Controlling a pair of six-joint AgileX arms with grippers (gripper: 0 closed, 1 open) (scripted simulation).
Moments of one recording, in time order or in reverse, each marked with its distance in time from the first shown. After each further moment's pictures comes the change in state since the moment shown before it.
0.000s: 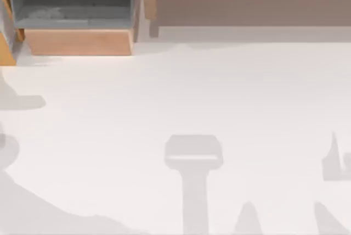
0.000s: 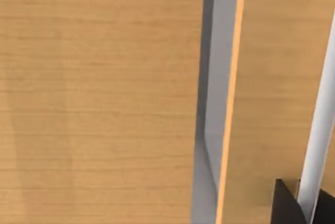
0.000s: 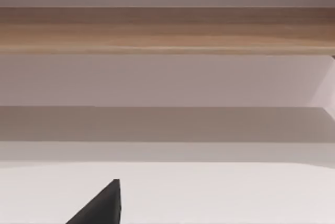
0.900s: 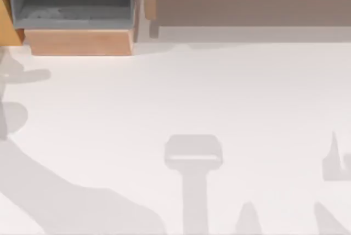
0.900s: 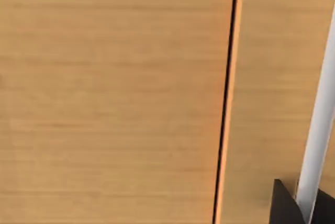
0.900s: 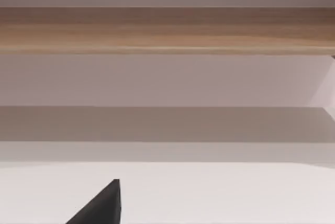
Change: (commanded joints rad) left arm -0.062 0.120 0.261 -0.142 -0.063 -0.004; right arm 0.000 0.000 0.000 0.000 0.000 0.000
